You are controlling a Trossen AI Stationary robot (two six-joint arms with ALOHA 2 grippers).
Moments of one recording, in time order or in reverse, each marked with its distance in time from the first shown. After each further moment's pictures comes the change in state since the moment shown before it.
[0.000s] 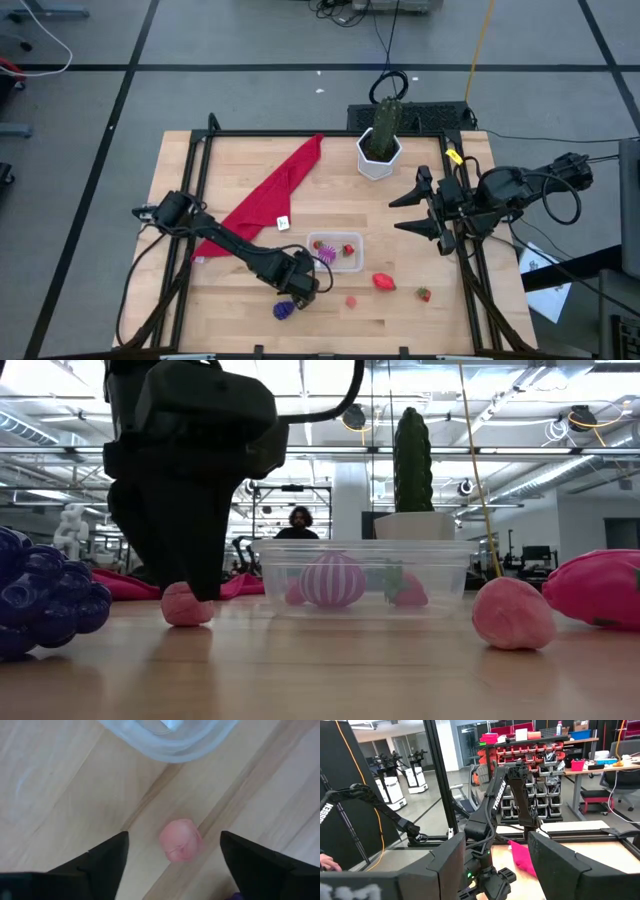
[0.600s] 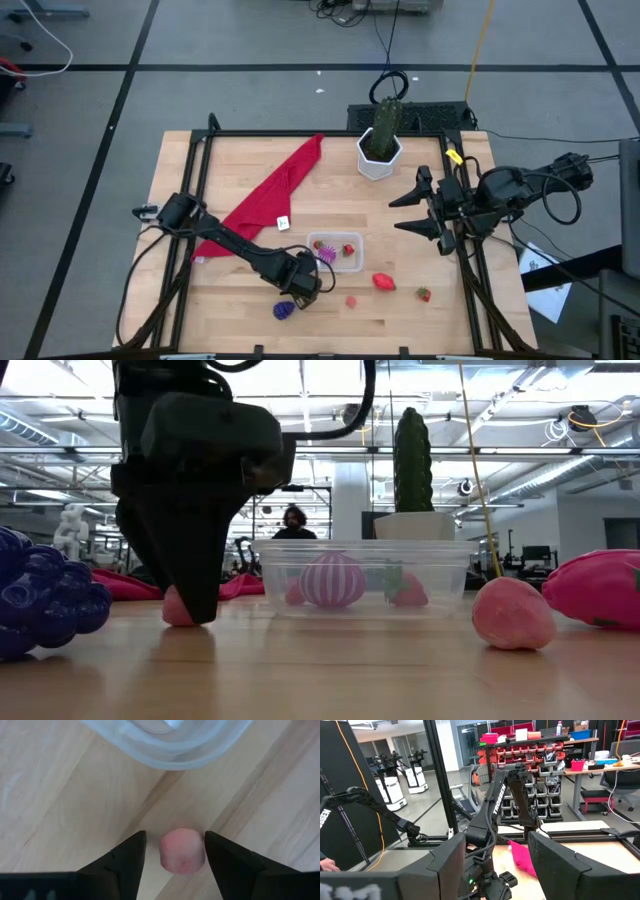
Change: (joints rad) left arm 0.004 0.053 0.006 0.022 0.025 0.029; right arm 0.000 0.000 0.000 0.001 0.000 0.000
